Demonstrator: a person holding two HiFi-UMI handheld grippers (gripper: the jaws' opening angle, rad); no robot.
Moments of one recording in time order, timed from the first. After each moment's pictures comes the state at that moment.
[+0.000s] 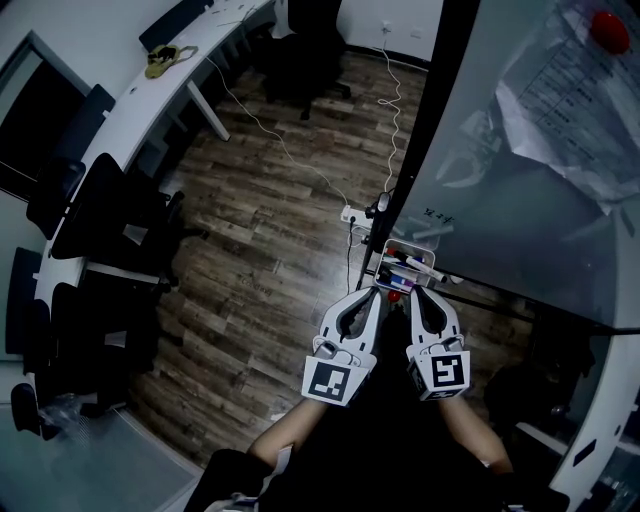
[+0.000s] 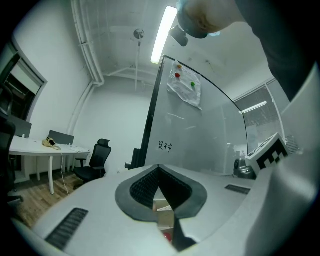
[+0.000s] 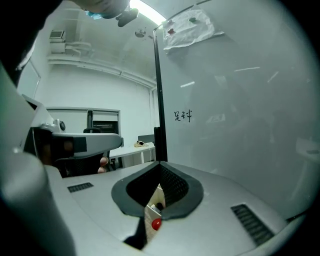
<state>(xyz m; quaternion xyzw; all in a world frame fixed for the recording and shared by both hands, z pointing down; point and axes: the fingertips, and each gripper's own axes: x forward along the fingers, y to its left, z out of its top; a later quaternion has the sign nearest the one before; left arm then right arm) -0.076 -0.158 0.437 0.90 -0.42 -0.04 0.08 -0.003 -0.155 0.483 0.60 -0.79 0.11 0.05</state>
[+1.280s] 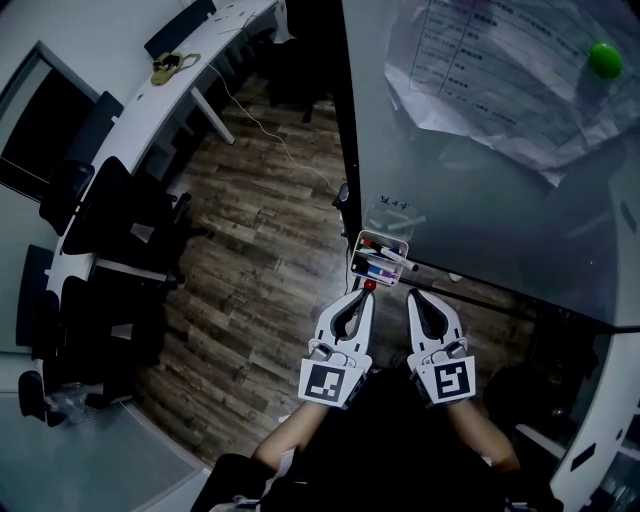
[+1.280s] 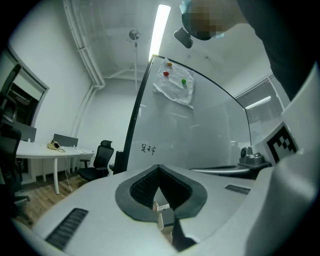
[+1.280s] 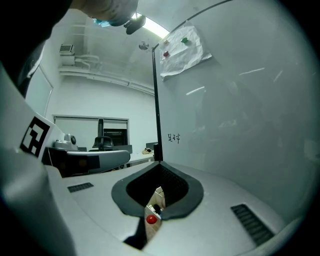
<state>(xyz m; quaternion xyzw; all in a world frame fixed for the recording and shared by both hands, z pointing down) -0.031 -0.124 0.414 0.89 -0.45 -0.02 0.07 0.042 -0.113 0.426 0.56 -0.83 0.07 0.00</state>
